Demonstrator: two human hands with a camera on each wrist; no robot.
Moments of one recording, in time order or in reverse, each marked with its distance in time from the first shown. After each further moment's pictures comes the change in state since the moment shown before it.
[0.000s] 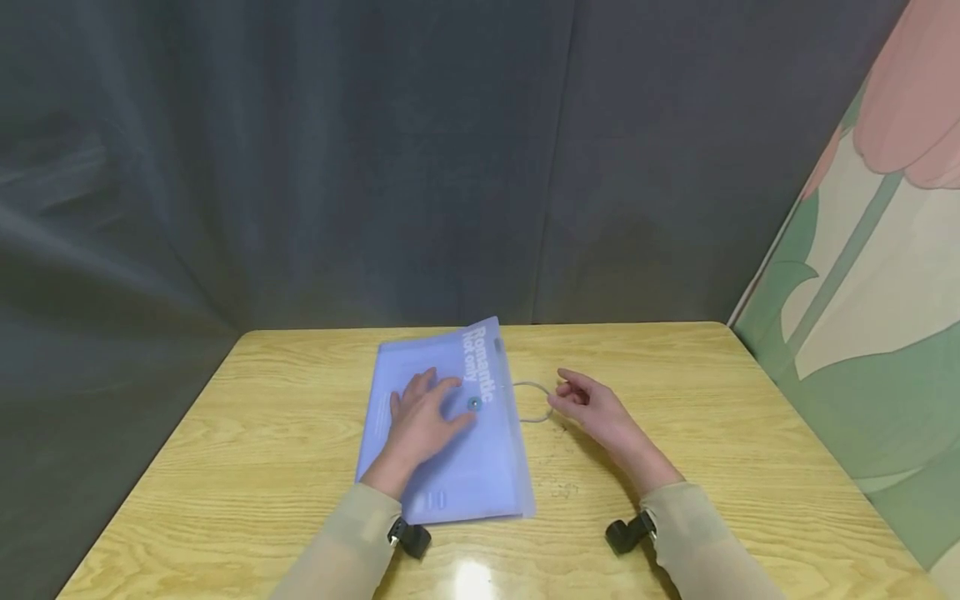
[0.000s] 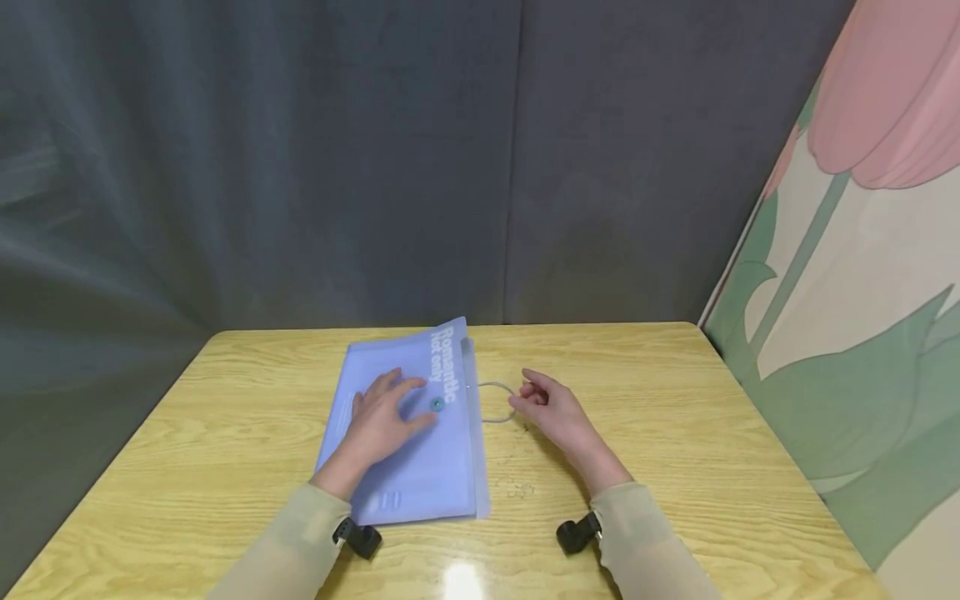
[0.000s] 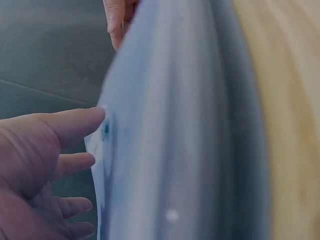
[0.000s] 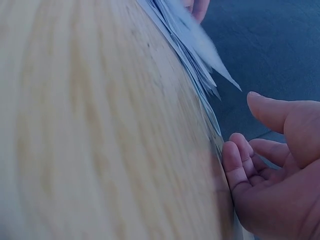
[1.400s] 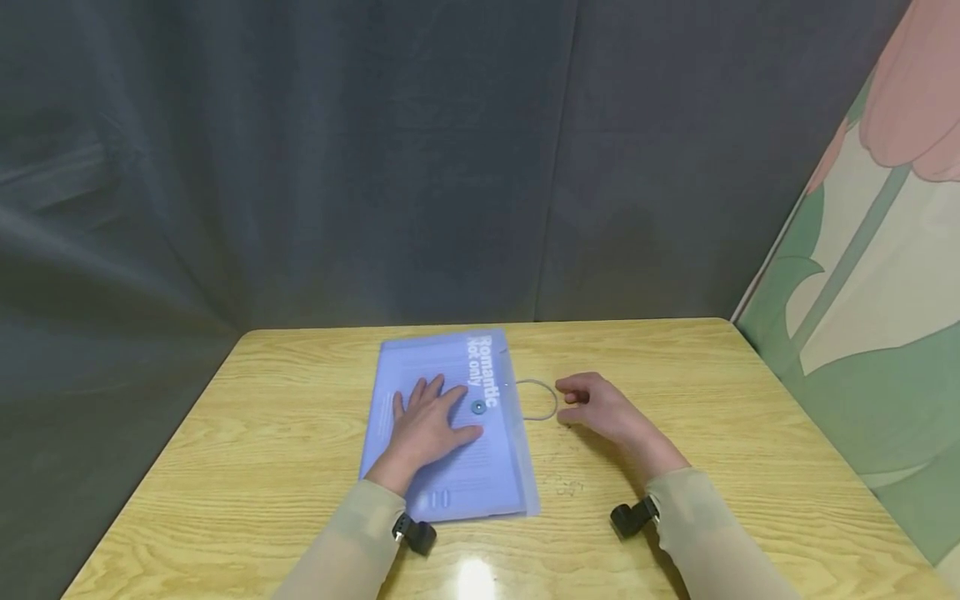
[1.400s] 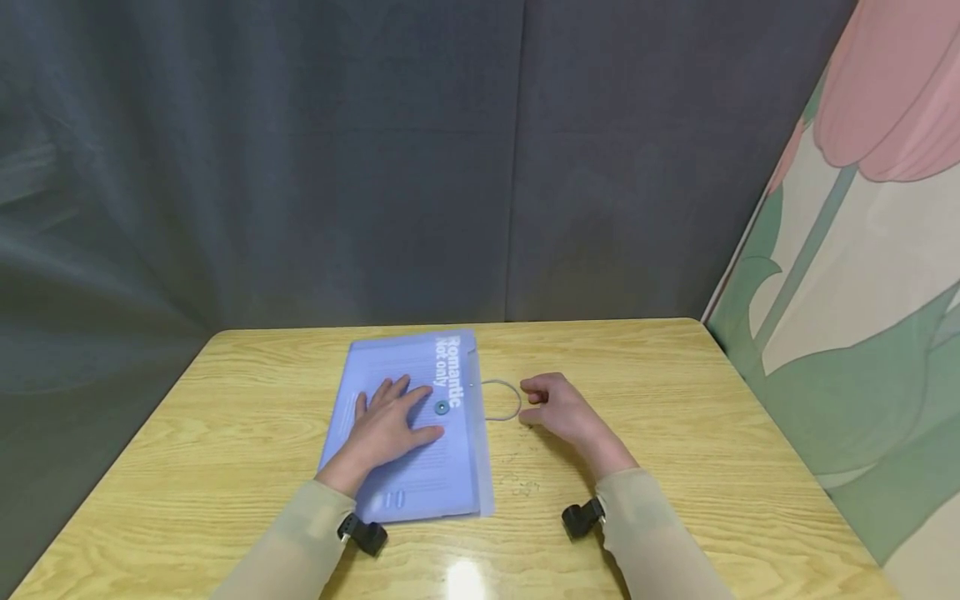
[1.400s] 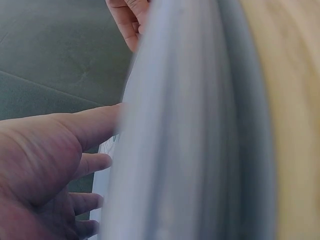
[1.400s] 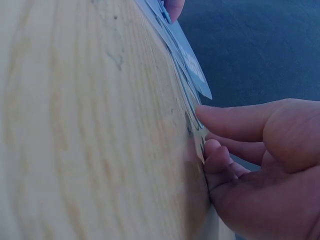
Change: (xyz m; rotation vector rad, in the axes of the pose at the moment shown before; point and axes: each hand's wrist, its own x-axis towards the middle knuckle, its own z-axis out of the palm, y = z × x) left_hand 0.000 -0.003 0.004 0.140 -0.168 0.000; right_hand 0.002 -0.006 -0.011 -0.178 -0.094 -0.039
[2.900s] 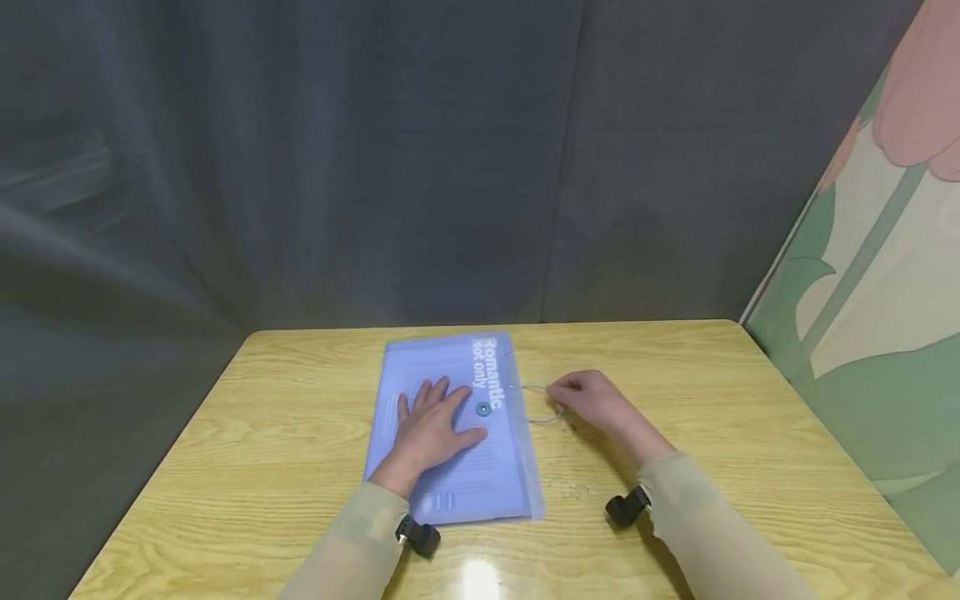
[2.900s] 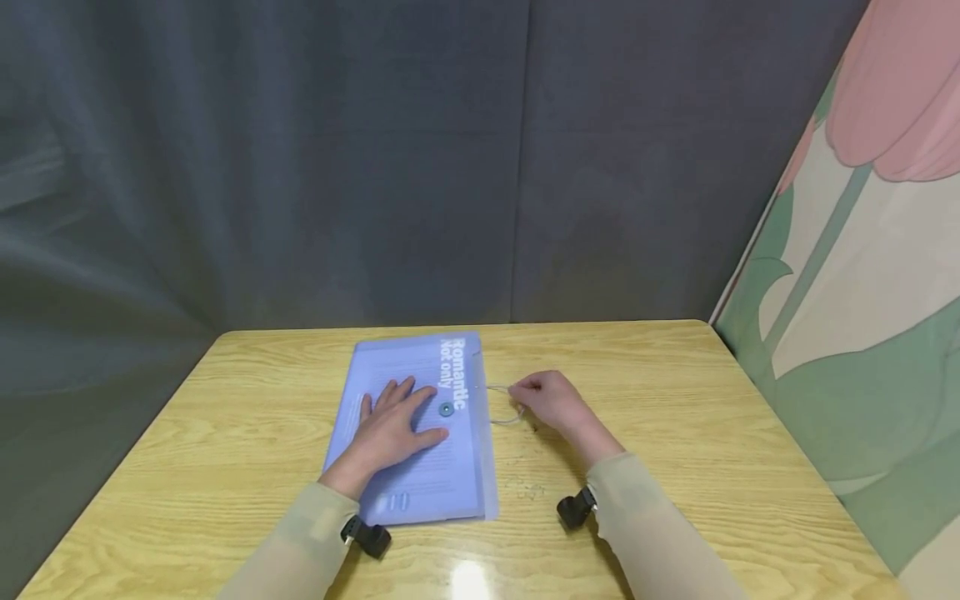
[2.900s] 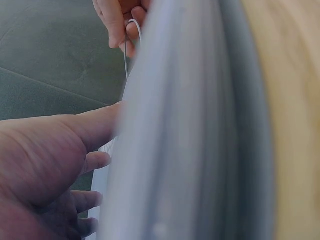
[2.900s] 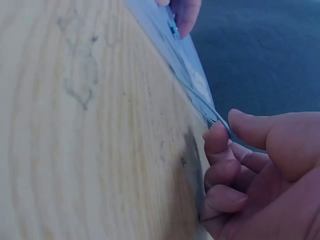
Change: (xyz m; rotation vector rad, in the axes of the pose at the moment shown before) left_hand -0.001 -0.003 0.000 -0.009 -0.007 0.014; right_hand 0.019 -0.018 0.008 -0.094 0.012 0.107
